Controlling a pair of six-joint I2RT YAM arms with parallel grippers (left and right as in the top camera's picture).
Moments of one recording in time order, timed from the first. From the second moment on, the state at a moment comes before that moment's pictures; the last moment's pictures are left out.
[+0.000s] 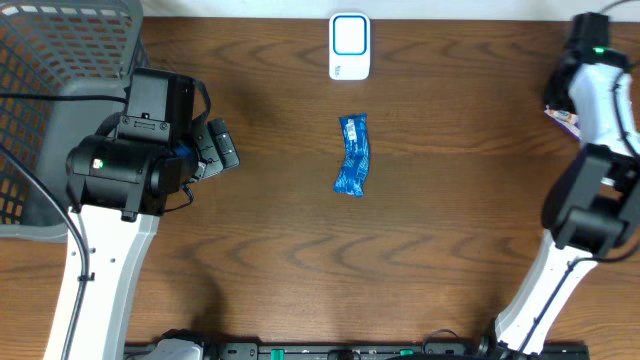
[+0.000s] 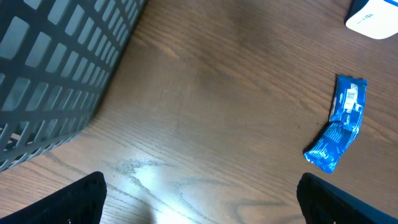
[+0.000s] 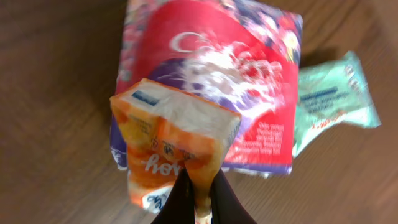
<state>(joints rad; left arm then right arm) -0.19 1.32 1.55 -1.32 -0.14 -0.51 -0.30 2.28 1.99 -0.87 0.42 0.24</state>
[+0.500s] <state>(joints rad) -0.19 1.32 1.55 -1.32 -0.14 -0.51 -0.56 2.07 1.99 -1.03 0.21 0.43</state>
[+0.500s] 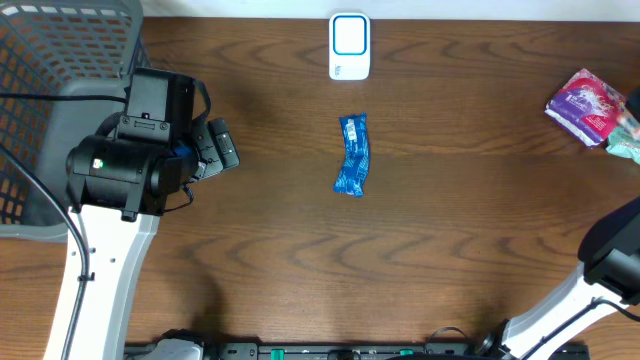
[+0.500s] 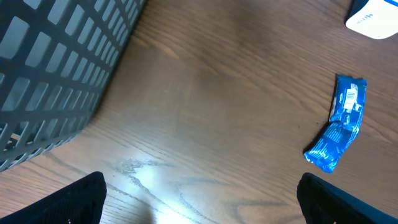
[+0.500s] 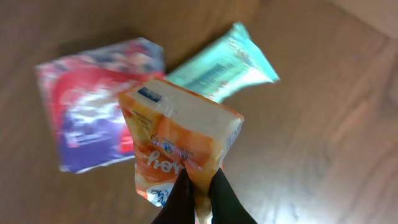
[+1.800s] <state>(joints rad) -0.19 1.32 1.55 -1.32 -0.14 -0.51 -0.68 2.14 1.78 -0.86 0.07 0.40</state>
